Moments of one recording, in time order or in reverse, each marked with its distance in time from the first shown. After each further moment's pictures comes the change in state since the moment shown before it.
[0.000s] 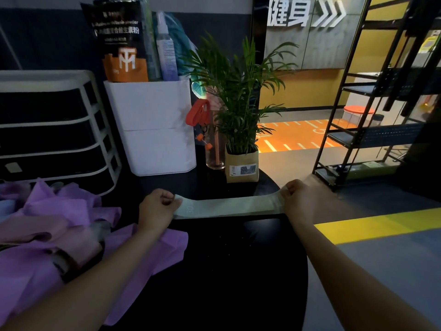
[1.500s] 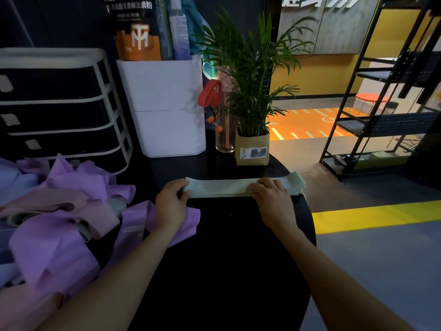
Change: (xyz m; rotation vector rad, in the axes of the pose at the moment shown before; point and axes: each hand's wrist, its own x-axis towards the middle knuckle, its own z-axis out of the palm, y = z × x) left_hand -0.023 -0.027 0.008 -0.035 0.034 0.167; right_hand -0.076 -0.026 0.008 -0.356 -0.433 -0.584
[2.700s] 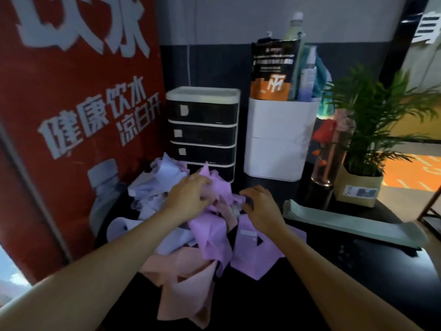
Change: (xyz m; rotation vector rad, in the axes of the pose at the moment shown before) left_hand 0.007 -0.012 -0.250 0.657 -0.177 0.090; right_hand 0.040 -0.253 0.039 0.359 -0.084 -0.277
